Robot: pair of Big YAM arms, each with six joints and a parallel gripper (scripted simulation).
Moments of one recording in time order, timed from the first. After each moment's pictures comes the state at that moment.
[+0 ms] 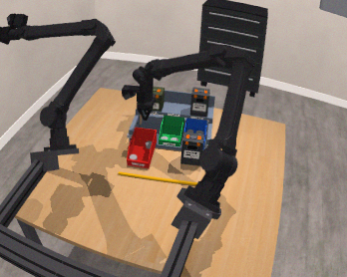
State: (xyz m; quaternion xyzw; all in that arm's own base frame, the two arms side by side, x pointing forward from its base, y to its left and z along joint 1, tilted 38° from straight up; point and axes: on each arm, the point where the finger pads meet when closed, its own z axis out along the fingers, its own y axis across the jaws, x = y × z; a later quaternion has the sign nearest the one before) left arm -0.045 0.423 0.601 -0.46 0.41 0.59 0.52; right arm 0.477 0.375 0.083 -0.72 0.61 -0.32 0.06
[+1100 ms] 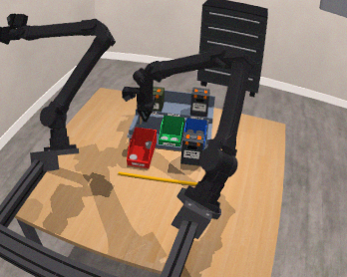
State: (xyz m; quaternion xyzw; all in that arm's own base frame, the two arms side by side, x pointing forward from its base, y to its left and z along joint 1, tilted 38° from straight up) left arm -0.045 0.423 0.601 -0.46 0.41 0.59 0.52; right arm 0.484 0.373 0.077 -0.72 0.61 -0.32 0.06
